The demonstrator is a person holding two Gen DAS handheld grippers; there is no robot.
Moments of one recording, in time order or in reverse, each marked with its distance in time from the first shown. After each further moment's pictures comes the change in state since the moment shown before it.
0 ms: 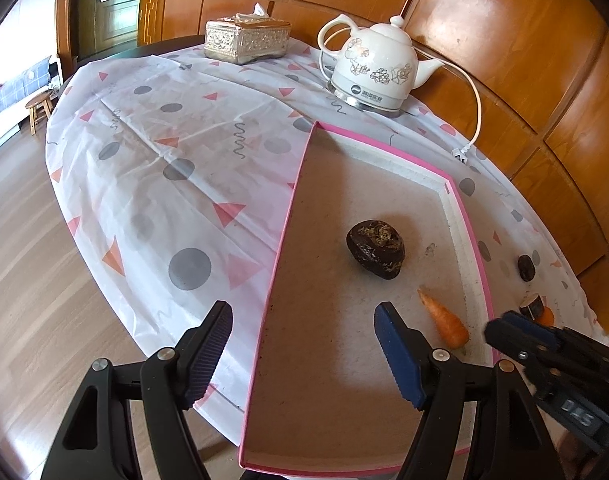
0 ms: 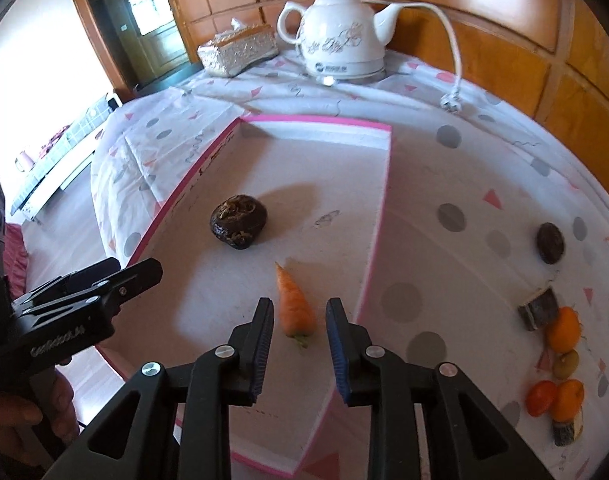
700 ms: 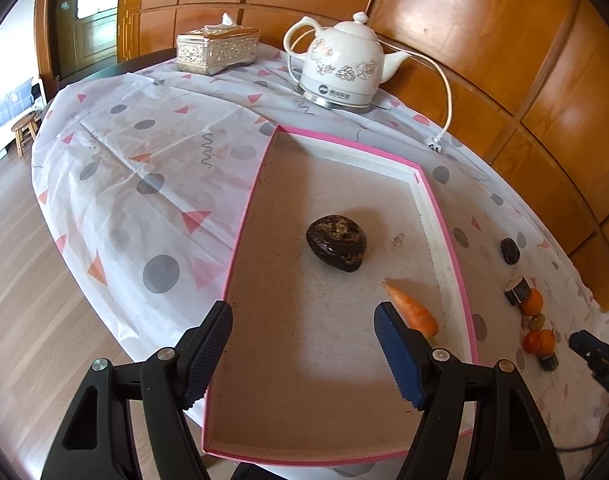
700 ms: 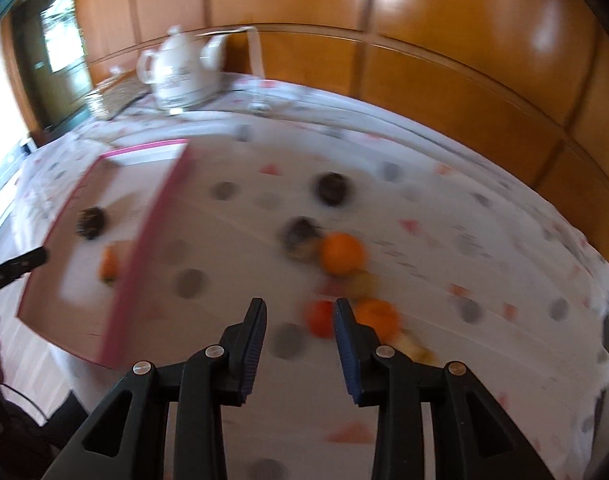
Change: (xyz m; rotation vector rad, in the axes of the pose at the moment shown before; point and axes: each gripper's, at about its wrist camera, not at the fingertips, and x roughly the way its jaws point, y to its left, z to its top) left arm -0.008 -0.026 -0.004 0.083 -0.006 -0.027; right arm -0.095 -0.133 -0.064 0.181 -0.058 -0.329
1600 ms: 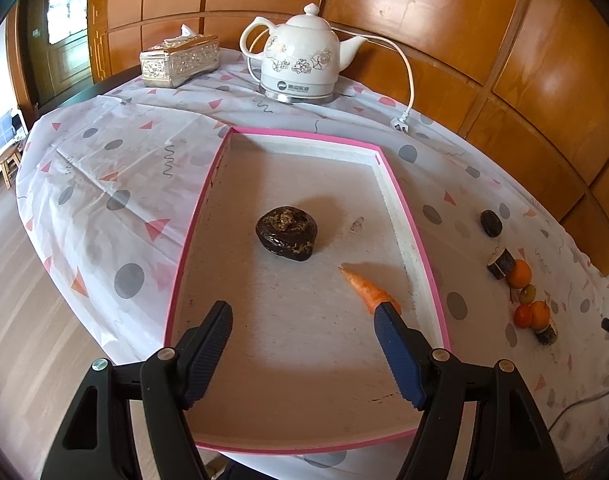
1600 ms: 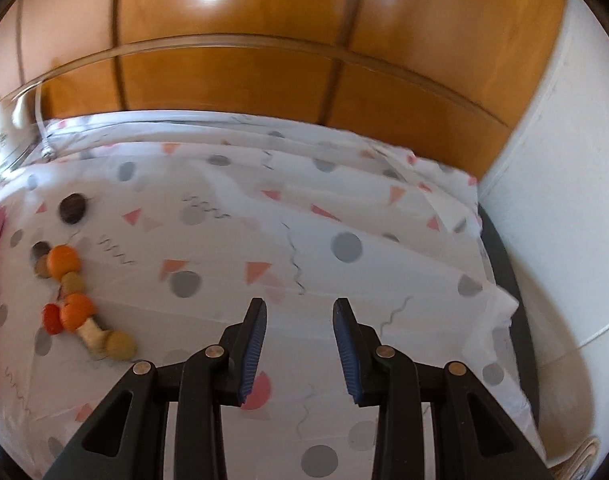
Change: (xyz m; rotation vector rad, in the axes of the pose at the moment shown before) left arm -0.003 -0.037 -0.005 0.112 0.016 -0.012; right arm -0.024 -0.197 -0.052 0.317 0.022 -0.376
